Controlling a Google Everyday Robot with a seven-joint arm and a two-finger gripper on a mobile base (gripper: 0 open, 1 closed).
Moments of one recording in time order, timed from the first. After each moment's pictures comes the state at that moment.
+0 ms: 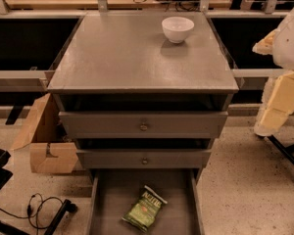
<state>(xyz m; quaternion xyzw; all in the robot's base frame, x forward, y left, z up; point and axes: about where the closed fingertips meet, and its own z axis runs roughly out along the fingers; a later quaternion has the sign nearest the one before) 0.438 -0.217 0.976 -0.60 0.78 -0.03 0.16</state>
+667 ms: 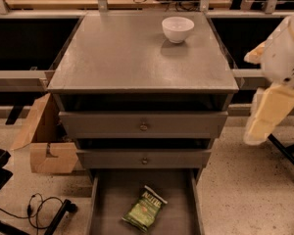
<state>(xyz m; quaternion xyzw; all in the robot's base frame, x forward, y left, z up) 0.438 -0.208 0.957 -0.61 0.78 -0.04 0.16</state>
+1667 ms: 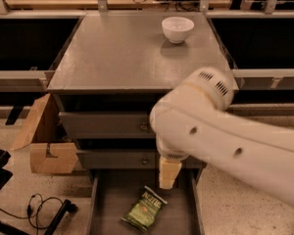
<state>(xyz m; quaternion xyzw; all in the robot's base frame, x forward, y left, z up) 0.462 -0.071 0.766 -0.65 0.74 -0.11 0.16</state>
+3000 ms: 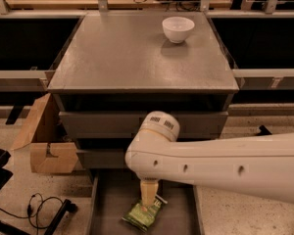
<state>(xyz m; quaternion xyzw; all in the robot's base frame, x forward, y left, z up) 0.467 -0.018 0.639 -0.69 0.71 -0.10 0.12</state>
